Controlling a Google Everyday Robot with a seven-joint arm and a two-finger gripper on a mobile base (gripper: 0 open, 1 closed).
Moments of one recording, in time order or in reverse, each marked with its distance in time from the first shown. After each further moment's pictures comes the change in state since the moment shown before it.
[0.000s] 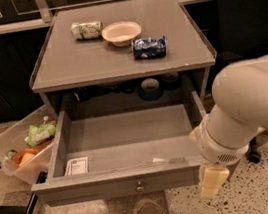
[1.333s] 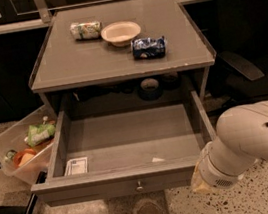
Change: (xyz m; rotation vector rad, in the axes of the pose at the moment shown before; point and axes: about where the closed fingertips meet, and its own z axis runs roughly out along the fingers) arm 0.023 0.021 0.082 -0.043 -0.063 0.109
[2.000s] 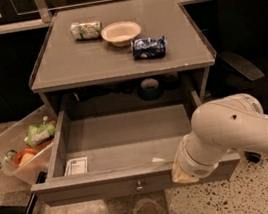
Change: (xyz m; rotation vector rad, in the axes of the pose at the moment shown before) arm -0.046 -0.025 0.021 0.015 -0.030 -0.120
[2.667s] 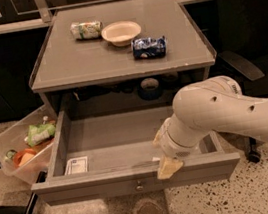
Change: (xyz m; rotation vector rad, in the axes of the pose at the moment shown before) arm -0.052 -0.041 -0.011 0.059 -0.053 -0.119
